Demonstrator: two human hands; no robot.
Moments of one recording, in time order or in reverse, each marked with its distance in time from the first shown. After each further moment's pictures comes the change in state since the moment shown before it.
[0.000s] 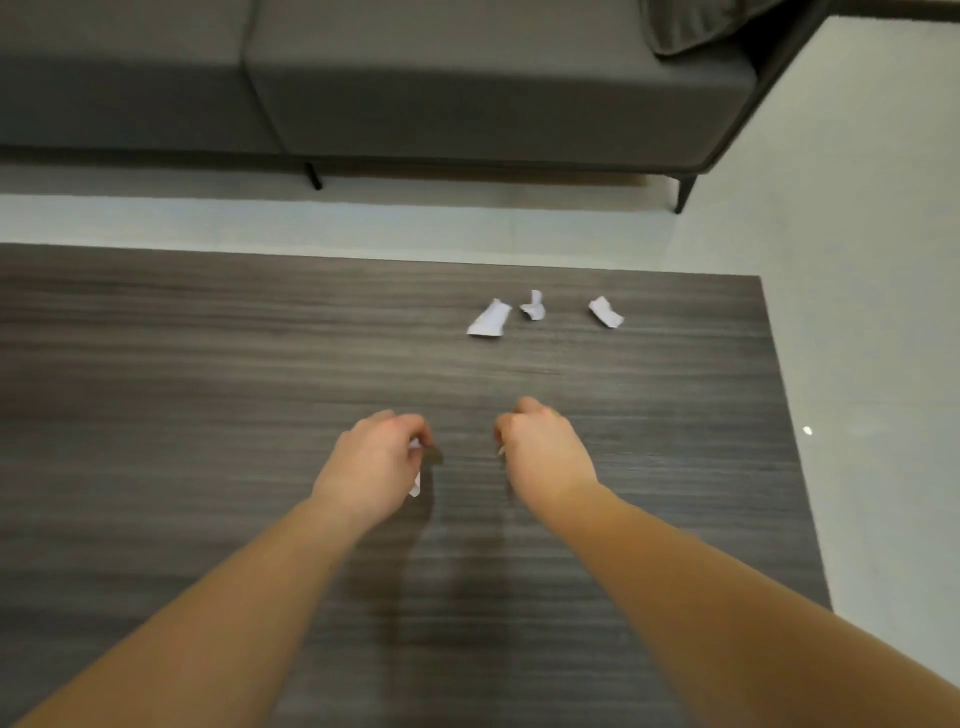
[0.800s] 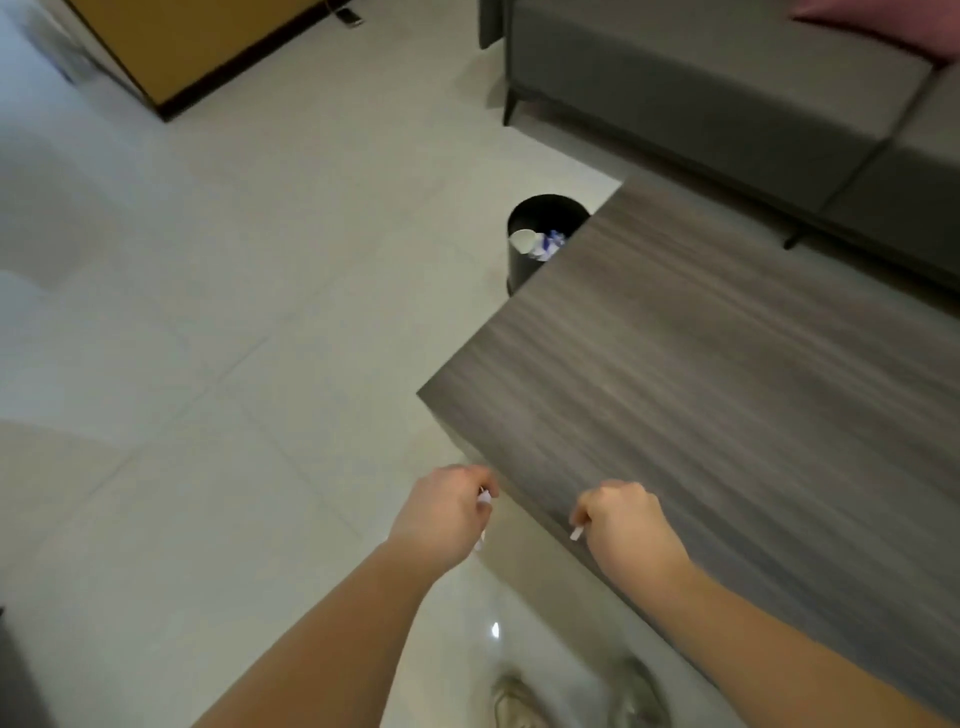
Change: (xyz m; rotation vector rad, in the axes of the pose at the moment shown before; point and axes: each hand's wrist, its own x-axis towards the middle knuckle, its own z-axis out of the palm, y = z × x) left_hand -0.423 -0.434 -0.118 -0.384 0.134 -0.602; right_hand -0.117 -0.524 0.195 -0.287 -0.268 -0.528
